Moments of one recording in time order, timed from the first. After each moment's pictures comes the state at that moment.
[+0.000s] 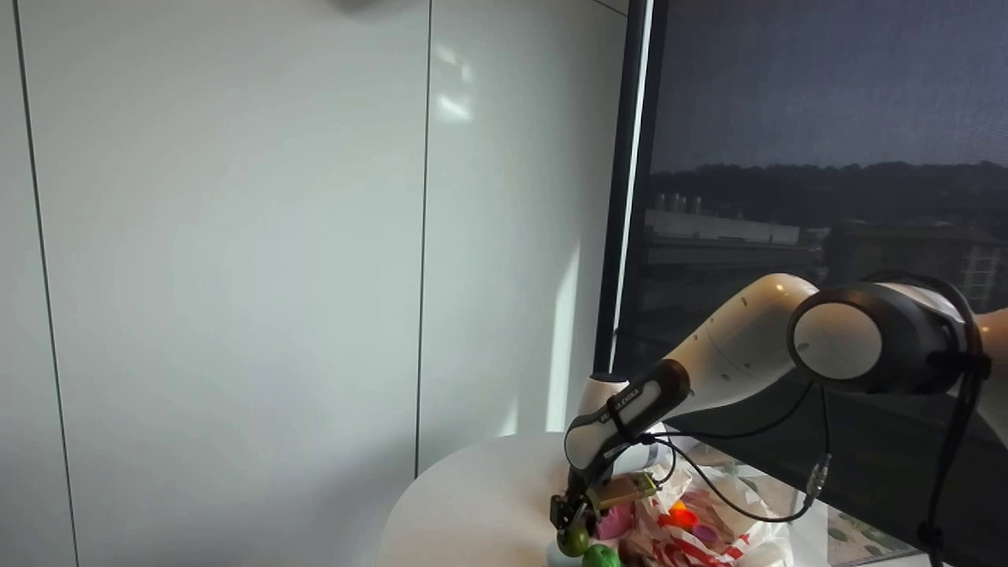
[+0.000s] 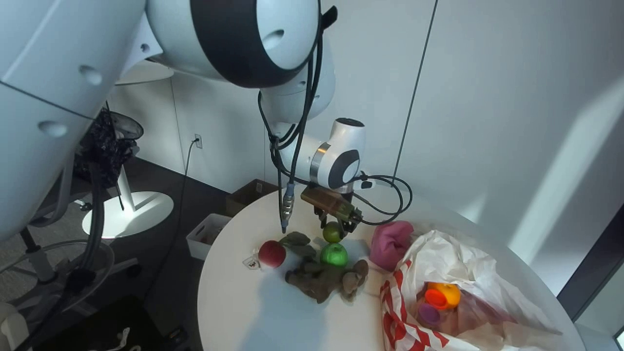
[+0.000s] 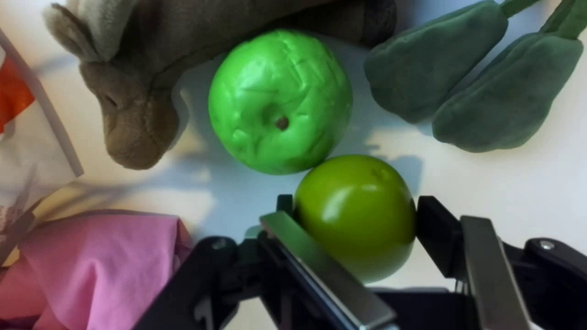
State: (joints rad) arm 0.11 0.69 0.06 -1.80 -0.02 2.58 0.02
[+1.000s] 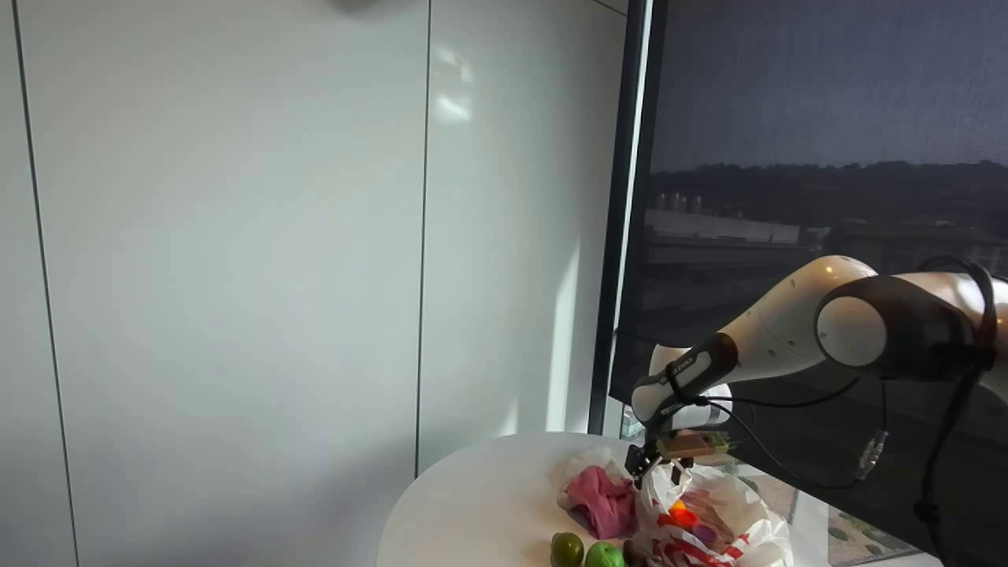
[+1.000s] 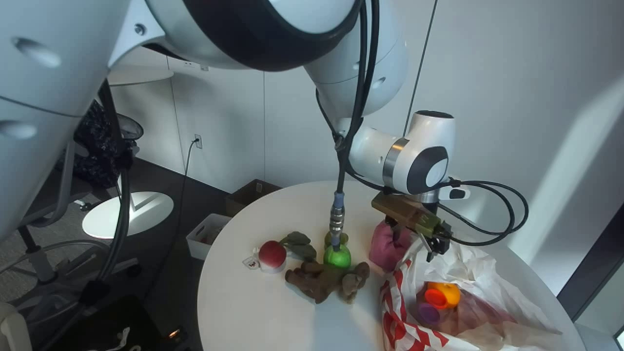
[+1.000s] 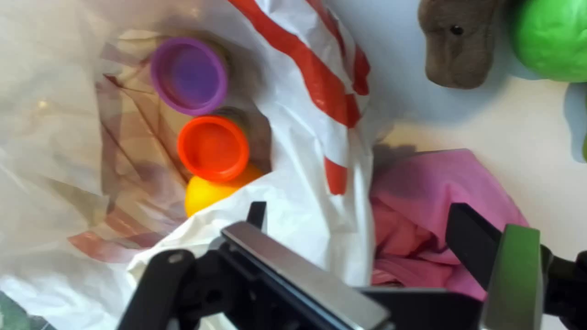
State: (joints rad) arm -0.03 0.64 -0.11 -1.73 -0.03 2.49 0.04
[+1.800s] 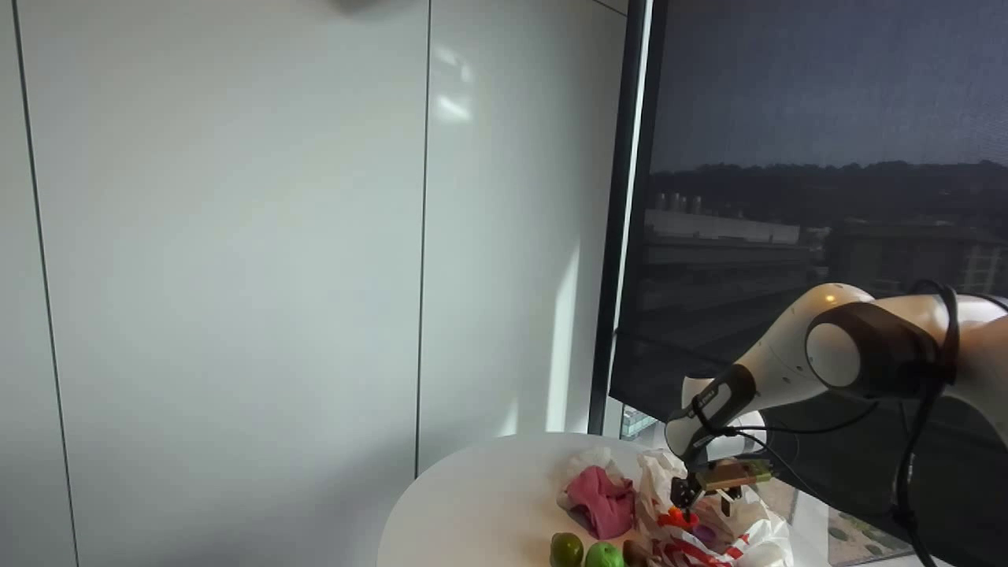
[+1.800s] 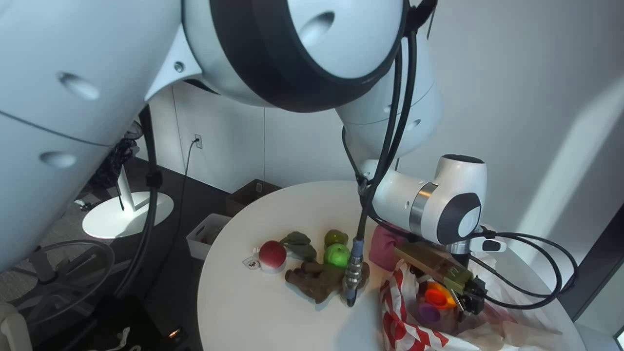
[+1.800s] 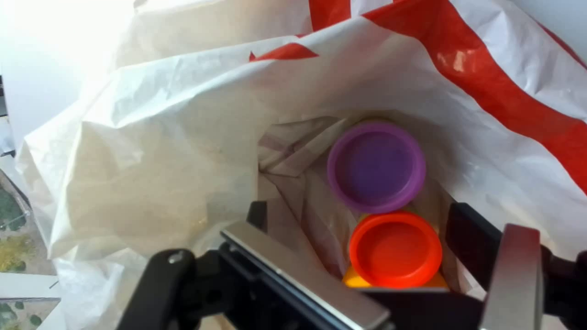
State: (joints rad) arm -0.08 0.74 -0.19 -1.73 -0.10 2.51 0.08
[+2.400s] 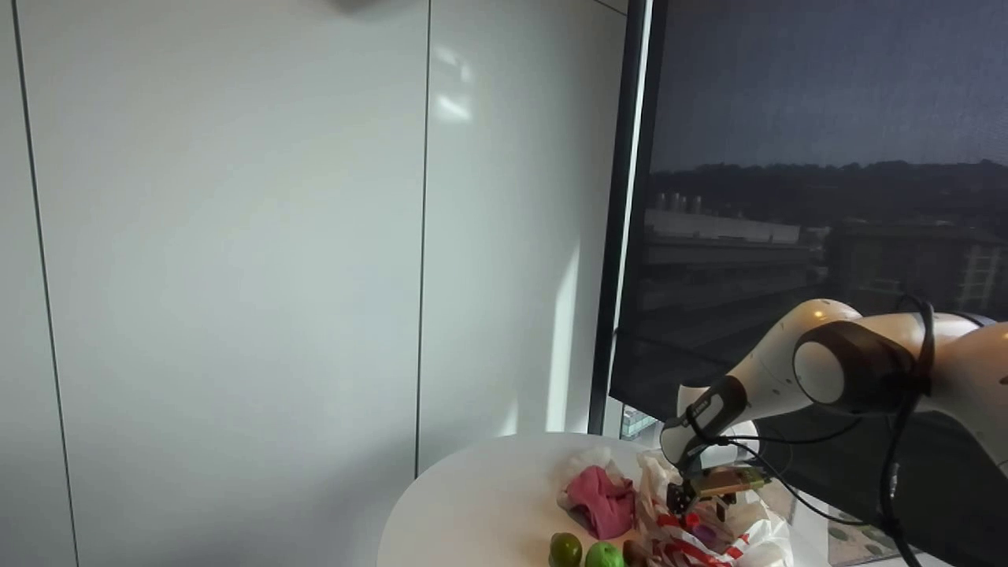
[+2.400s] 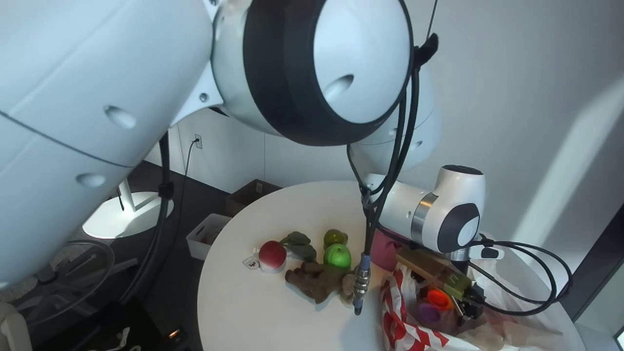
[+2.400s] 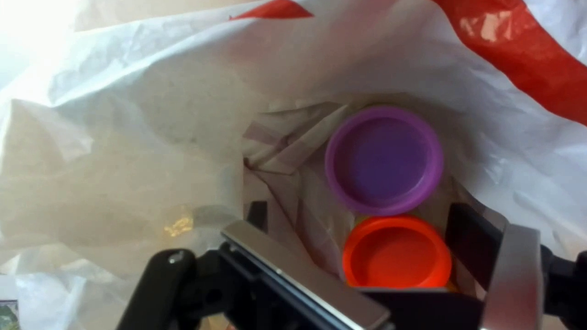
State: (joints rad) arm -0.09 0.83 -0.19 -1.64 -0.09 2.50 0.08
